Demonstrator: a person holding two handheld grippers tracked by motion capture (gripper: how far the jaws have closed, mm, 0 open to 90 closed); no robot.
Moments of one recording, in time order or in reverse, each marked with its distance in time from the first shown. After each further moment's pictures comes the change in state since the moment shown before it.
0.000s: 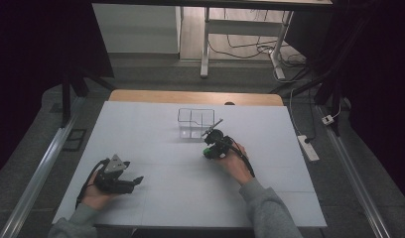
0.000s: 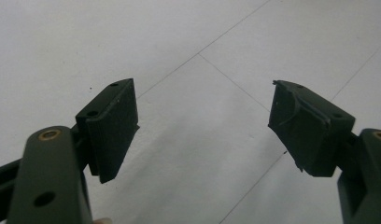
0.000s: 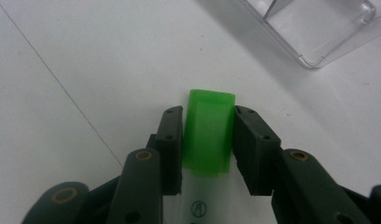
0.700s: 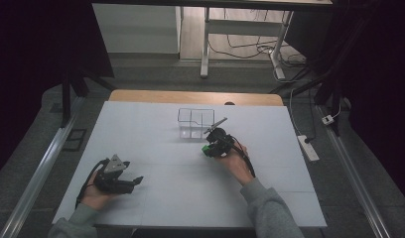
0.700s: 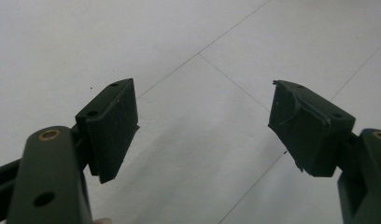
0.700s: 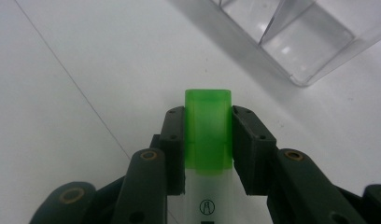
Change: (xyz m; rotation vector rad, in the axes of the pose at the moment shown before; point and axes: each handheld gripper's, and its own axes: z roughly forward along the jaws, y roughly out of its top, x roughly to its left) left arm 0.000 0.000 -0.001 -0.003 0.000 -0.002; right arm -0.001 -0.001 -0.015 -0.090 0.033 0.011
